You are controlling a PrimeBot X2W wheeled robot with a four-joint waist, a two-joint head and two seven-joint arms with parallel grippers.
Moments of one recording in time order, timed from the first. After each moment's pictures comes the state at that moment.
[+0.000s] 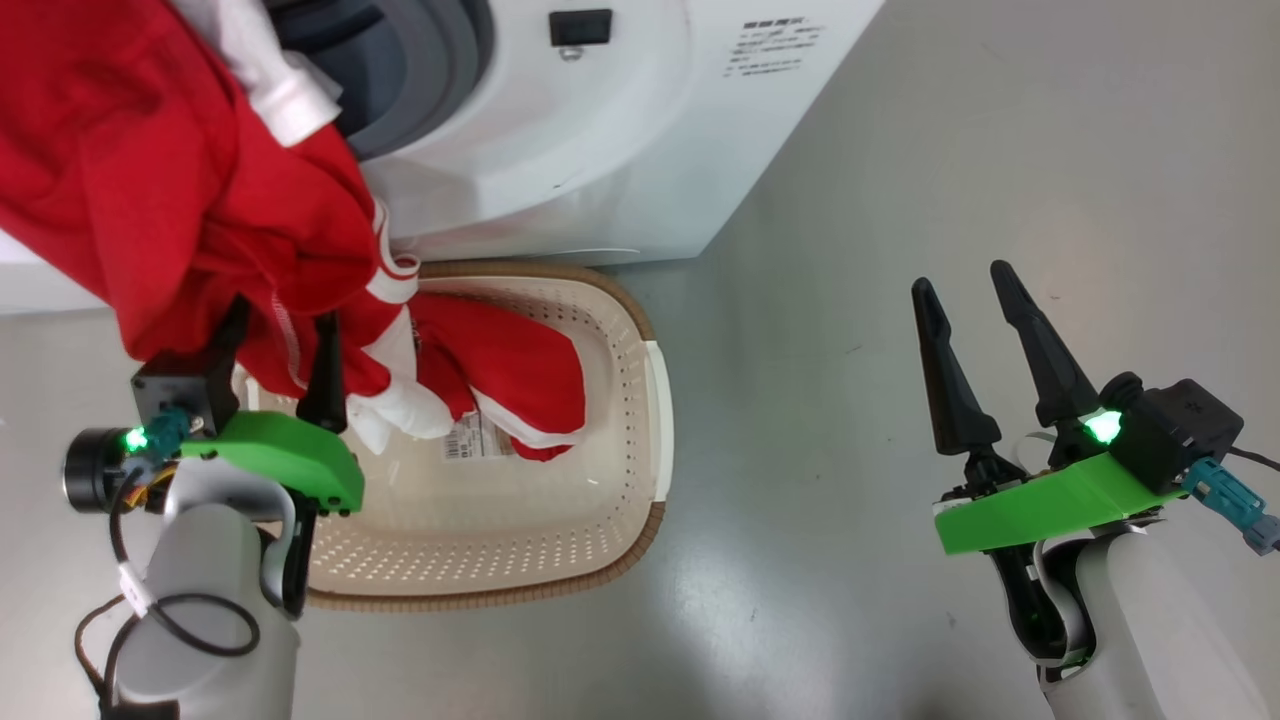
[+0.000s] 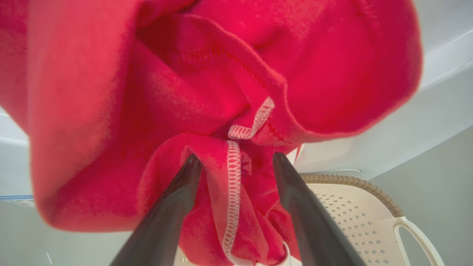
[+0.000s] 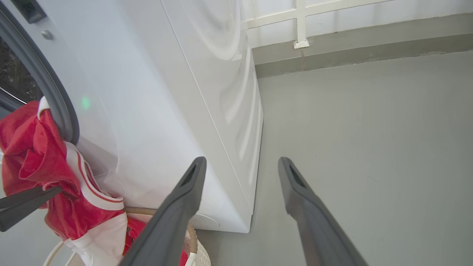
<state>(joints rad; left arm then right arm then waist) -0.65 0.05 0.08 0.77 -0.06 -0.11 -0.26 -0.30 -0.05 0.09 0.18 0.37 0.12 -0.26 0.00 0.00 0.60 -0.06</state>
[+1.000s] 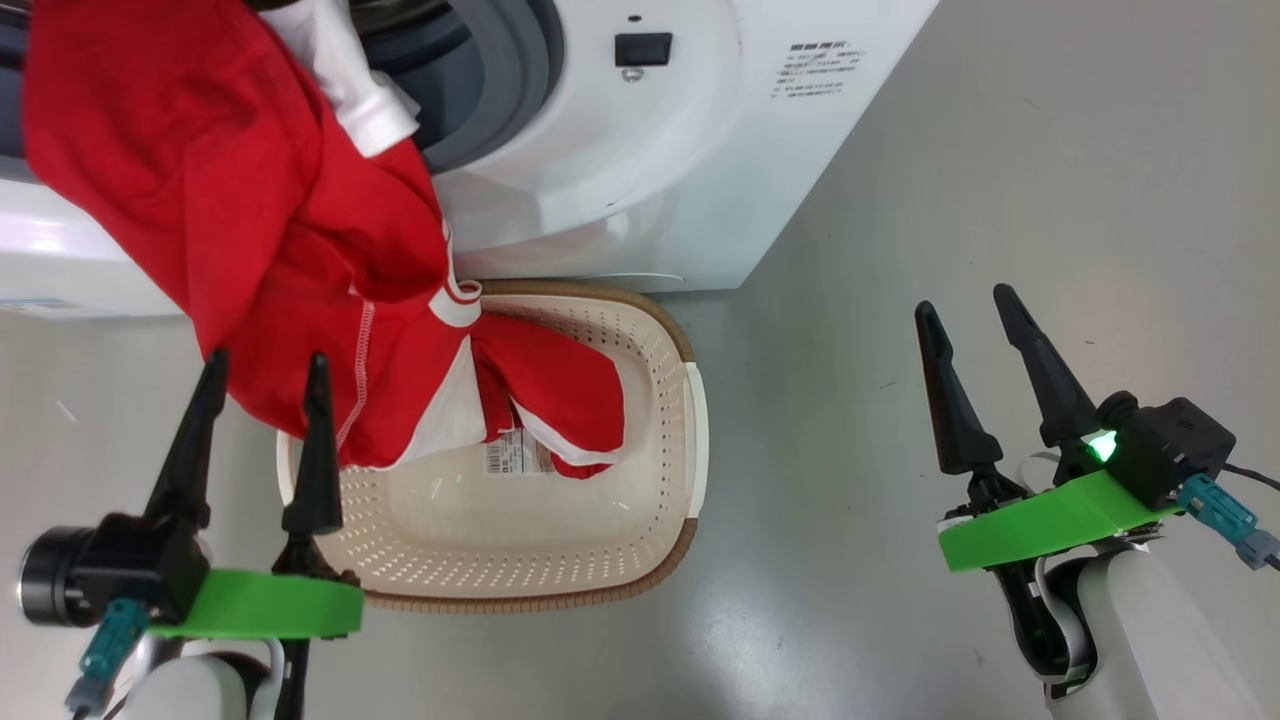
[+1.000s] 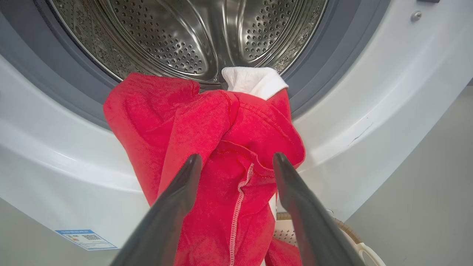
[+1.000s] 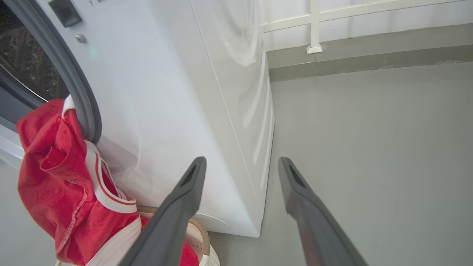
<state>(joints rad) -0.27 0.03 0.09 0.14 -0.08 -0.12 -0.26 -0.27 -0.05 0.08 0.19 0.35 0.12 -0.26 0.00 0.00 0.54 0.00</state>
